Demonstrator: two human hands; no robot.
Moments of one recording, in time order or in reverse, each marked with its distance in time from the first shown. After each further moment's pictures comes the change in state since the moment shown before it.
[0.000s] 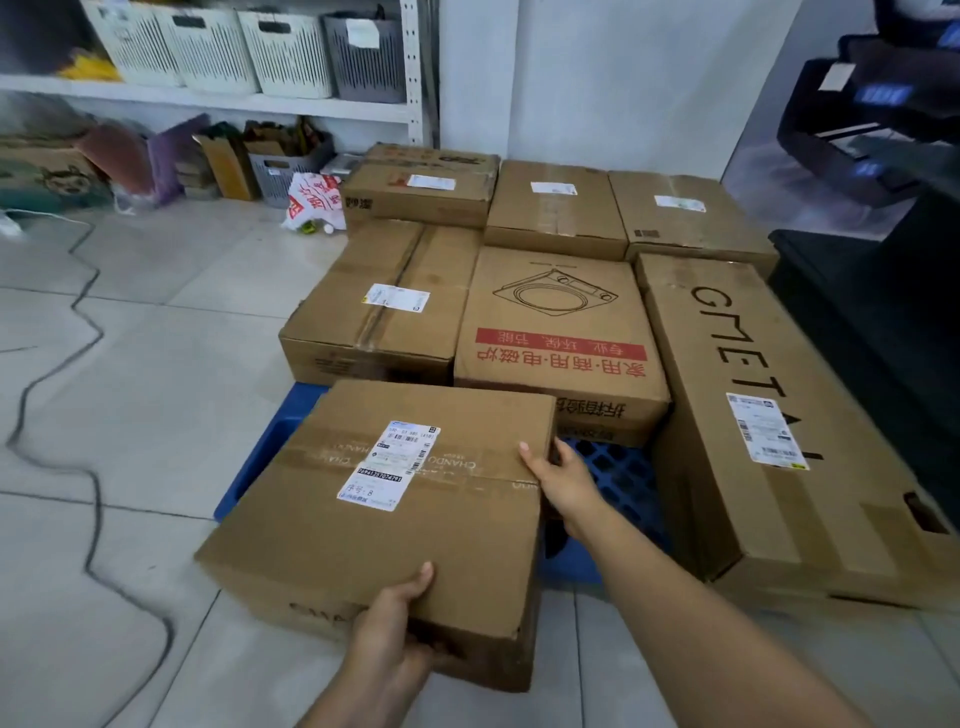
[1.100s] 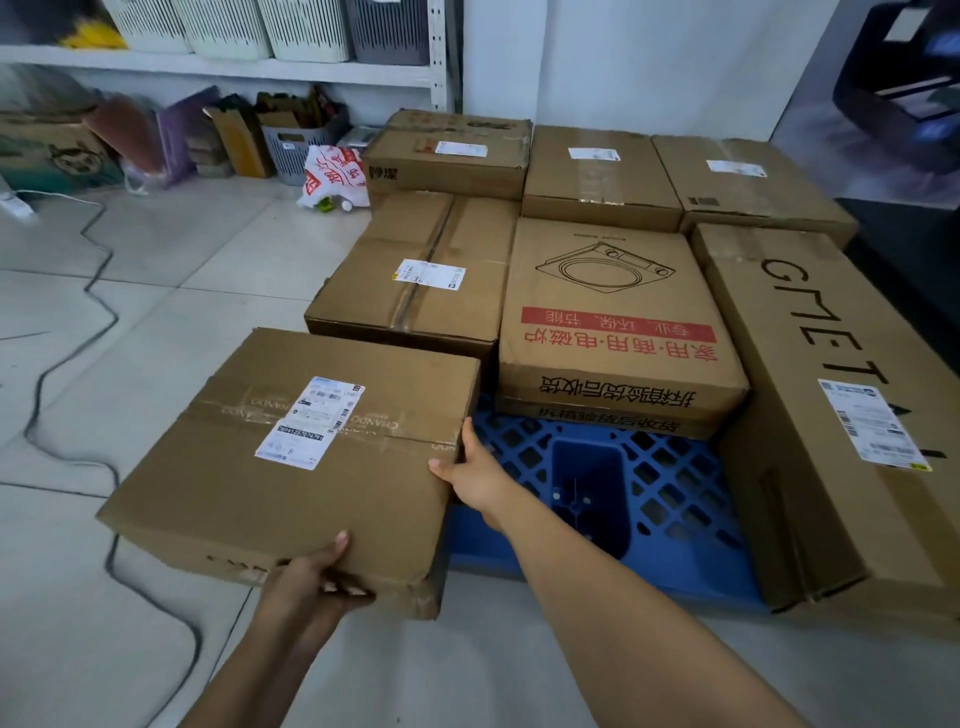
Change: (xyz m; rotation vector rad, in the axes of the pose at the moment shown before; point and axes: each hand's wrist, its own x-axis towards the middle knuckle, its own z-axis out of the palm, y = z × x) left_hand 0.114 0.109 -0.100 -0.007 0.029 0.263; right_hand 0.040 0.004 0.163 -0.082 -0.347 0.014
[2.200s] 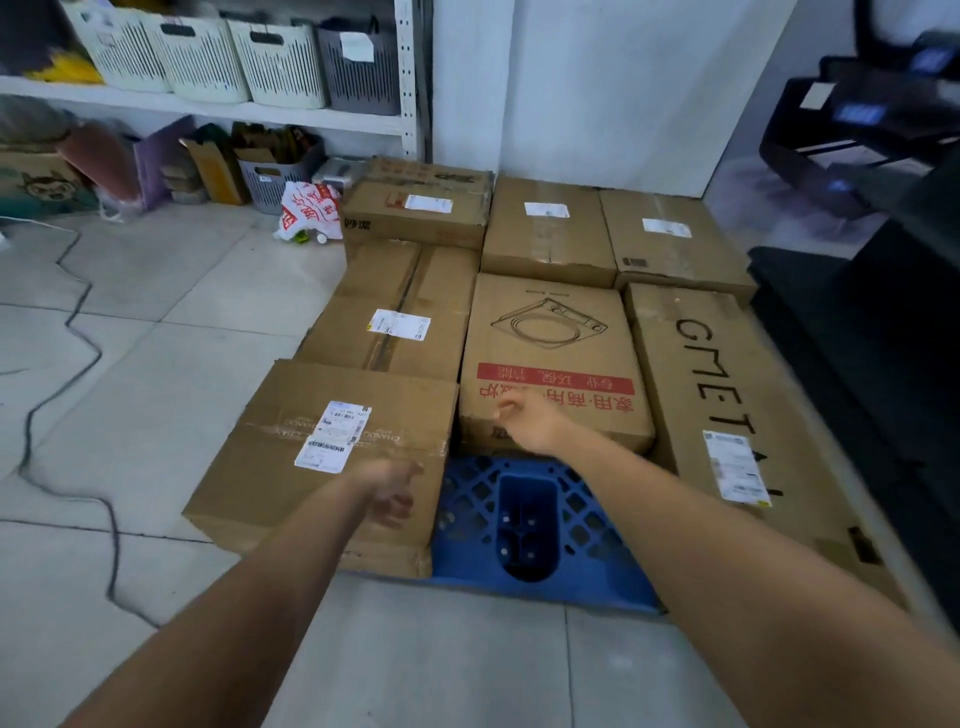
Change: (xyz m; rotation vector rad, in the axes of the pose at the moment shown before) left_hand -0.098 0.092 0.189 1.039 -0.212 -0.220; right_hand -0.113 -0.175 -0.121 -0.541 0.120 -0.035
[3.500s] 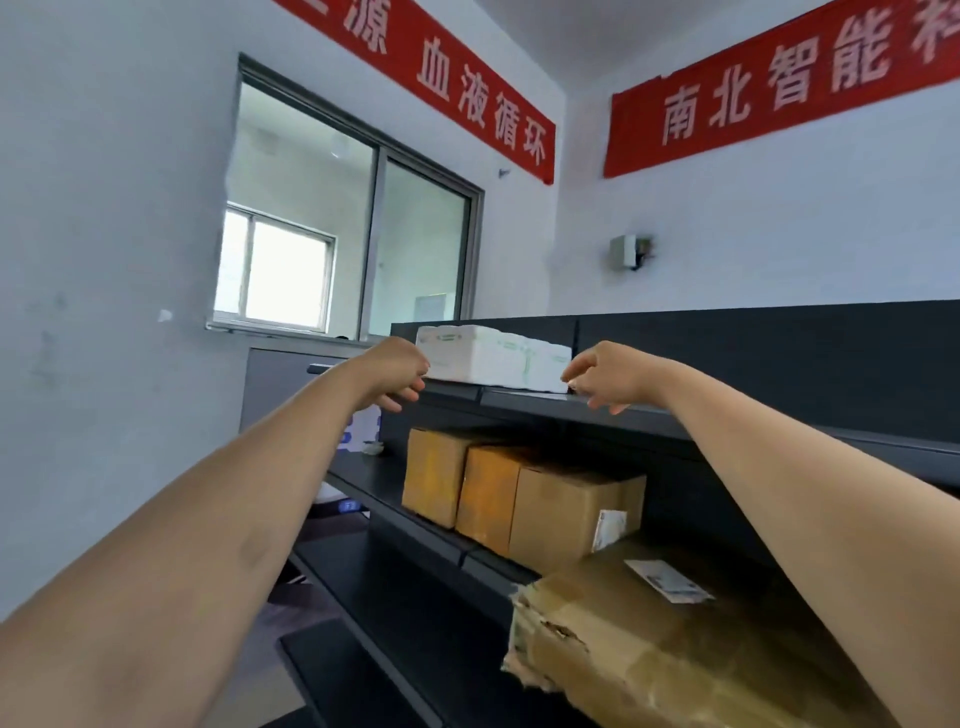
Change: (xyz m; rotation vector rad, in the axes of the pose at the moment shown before) left_hand -0.742 0.782 0.607 0.495 -0.354 1.448; right_hand -0.690 -0.103 -1.002 -0.429 1.115 0.193
